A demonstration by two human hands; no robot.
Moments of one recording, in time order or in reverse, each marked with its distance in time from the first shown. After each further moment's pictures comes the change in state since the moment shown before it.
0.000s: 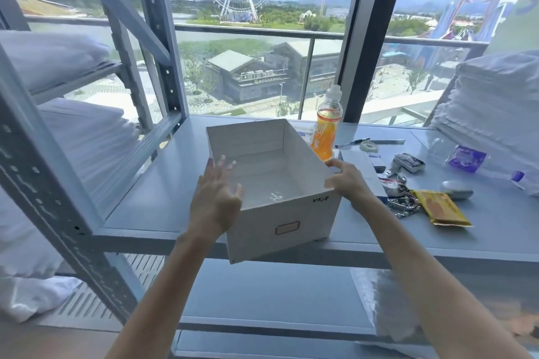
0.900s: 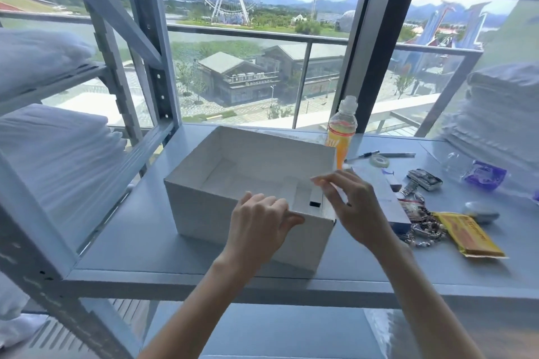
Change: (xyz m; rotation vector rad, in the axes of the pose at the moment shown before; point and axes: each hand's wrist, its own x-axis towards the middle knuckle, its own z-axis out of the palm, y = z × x) left_hand 0.036 0.021 0.030 0.239 0.168 0.514; right_hand 0.004 -0.016 0.027 -0.232 0.274 -0.762
